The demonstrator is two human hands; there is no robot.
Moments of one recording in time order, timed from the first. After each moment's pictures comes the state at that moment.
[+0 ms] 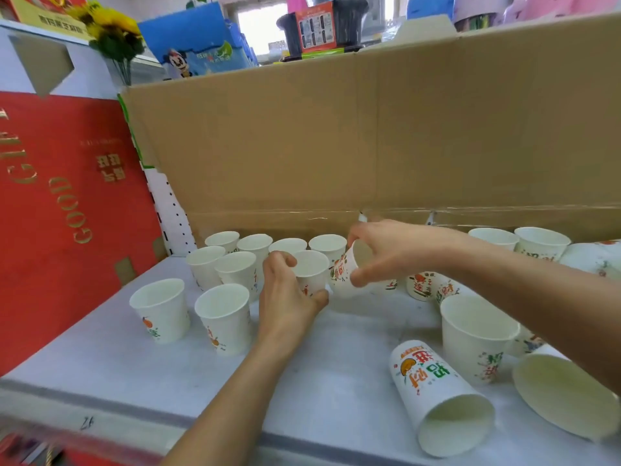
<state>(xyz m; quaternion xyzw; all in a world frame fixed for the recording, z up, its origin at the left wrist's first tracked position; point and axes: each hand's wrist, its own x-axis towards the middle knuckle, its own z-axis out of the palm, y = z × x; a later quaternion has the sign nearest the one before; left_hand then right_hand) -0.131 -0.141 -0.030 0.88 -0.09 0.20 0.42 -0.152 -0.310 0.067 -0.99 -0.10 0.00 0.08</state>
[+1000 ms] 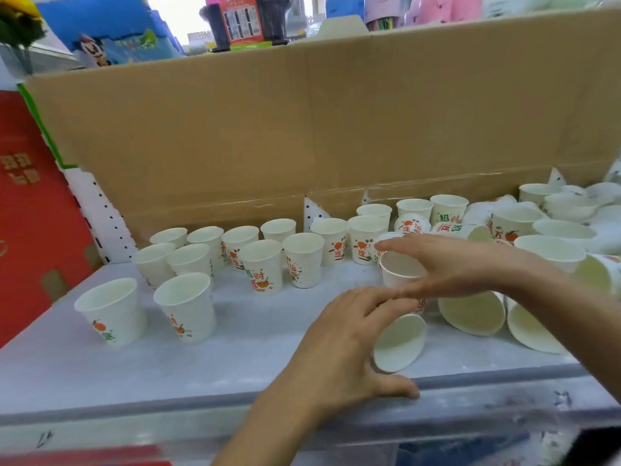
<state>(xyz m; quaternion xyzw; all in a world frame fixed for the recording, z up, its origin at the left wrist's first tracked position) -0.243 -0.172 -0.037 0.79 -0.56 0.12 0.21 -0.263 -0.377 0.026 -1.00 -0.03 -0.01 0.07</state>
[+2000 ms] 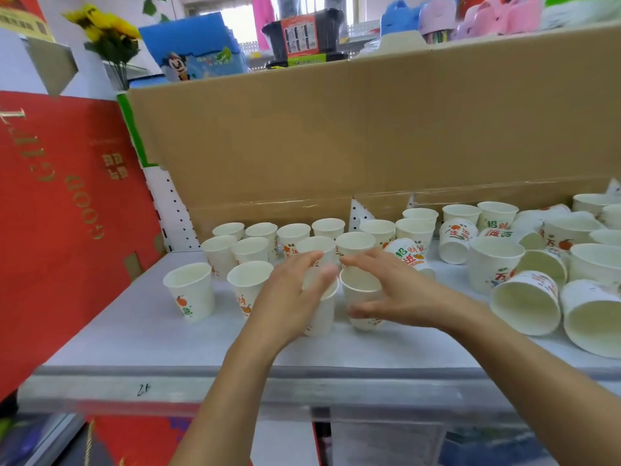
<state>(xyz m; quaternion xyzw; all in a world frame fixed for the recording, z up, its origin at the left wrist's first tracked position) -0.193 -0.078 -0.008 0.88 -0.26 0.09 0.38 -0.233 -0.268 -0.010 -0.96 -0.11 -0.12 0.24</state>
